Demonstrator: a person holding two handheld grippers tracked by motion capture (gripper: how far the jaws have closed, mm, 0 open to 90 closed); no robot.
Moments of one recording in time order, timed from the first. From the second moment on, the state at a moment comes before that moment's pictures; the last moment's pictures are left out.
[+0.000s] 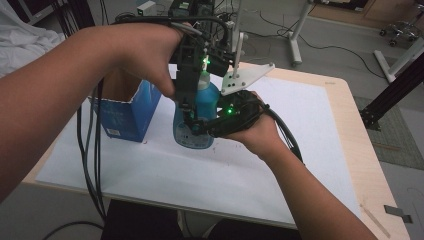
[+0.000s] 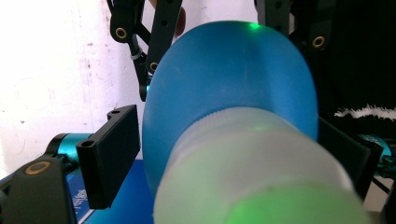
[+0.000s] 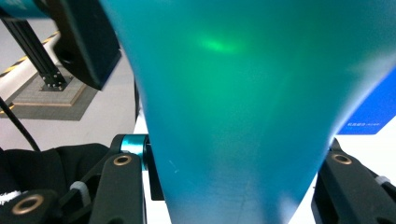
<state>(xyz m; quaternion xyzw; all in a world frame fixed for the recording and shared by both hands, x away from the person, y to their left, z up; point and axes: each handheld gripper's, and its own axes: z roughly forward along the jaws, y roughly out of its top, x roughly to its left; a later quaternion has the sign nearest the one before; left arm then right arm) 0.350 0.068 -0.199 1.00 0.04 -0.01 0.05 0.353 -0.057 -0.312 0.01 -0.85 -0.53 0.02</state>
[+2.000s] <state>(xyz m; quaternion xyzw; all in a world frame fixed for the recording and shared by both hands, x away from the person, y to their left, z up) 0.353 0.066 -0.193 1.00 0.05 -0.01 0.03 0.357 -0.092 -0.307 0.00 -0.84 -0.54 0.04</state>
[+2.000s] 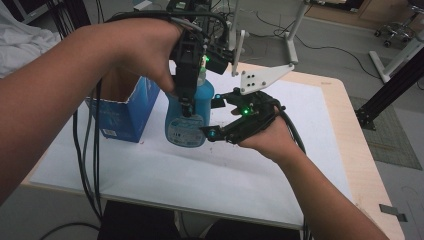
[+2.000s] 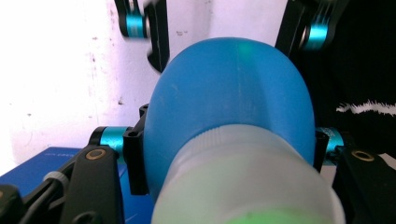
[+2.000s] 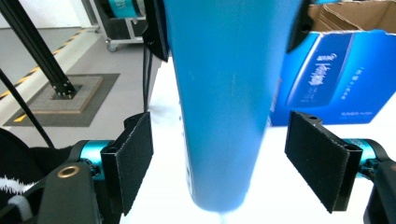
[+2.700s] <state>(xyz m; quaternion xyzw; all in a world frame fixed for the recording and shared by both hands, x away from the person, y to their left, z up) 0.371 0.086 -0.175 0.99 0.14 -0.02 0.02 0.364 -0.144 -0.292 -0.03 -0.90 -0.43 -0.01</state>
